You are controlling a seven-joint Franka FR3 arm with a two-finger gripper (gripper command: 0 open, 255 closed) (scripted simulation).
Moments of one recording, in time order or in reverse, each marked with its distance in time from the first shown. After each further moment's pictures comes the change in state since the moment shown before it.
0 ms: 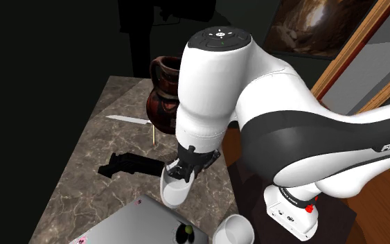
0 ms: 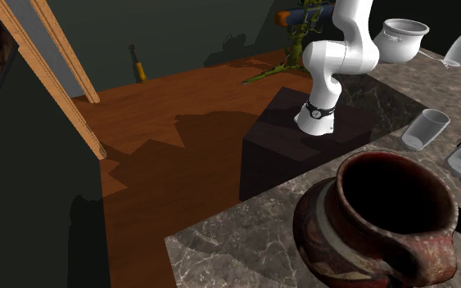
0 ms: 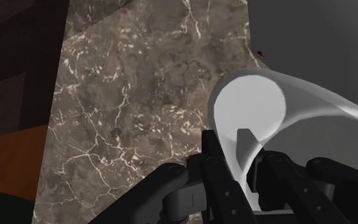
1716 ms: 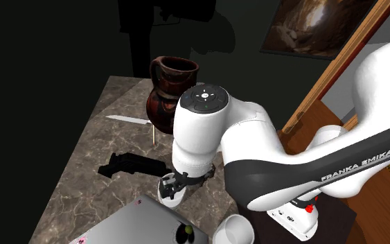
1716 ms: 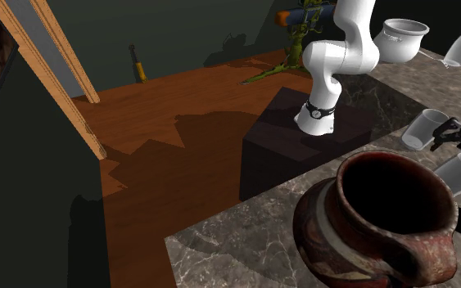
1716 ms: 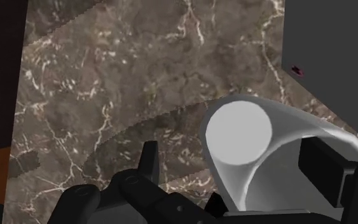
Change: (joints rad) arm -0.009 0.112 0.060 -0.134 -0.030 0.236 0.044
